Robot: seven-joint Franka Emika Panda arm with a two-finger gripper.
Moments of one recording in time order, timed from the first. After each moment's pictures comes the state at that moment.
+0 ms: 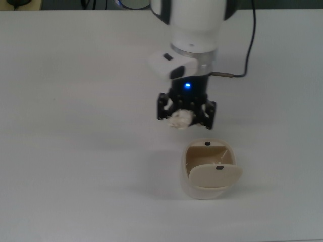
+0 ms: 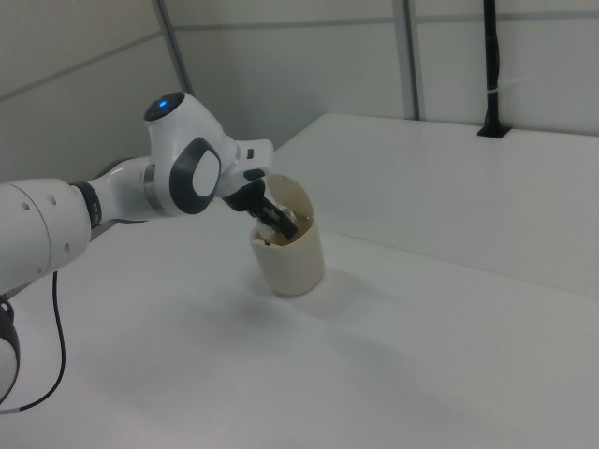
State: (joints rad) arm 0.23 0.40 0.01 -1.52 -0.20 2.34 0.58
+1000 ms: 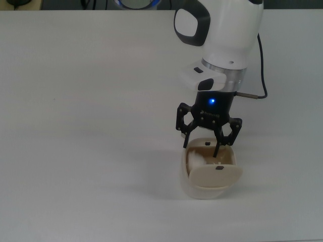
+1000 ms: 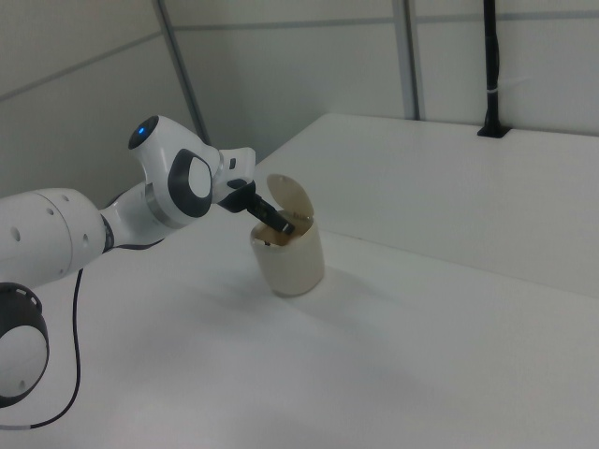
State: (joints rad) arm 0.29 0.53 0.00 -1.43 -0.46 2.44 0.92
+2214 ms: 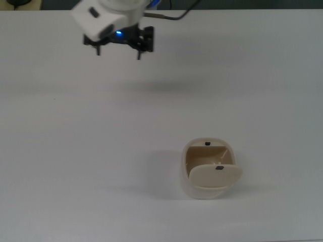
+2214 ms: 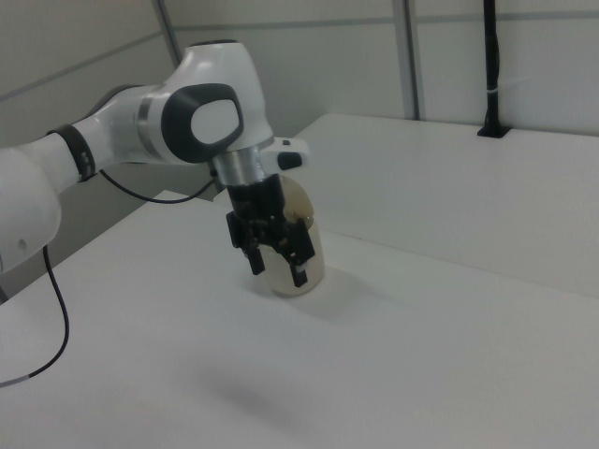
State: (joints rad) arm 0.05 0.23 -0.03 -1.44 -0.11 1.55 0.06
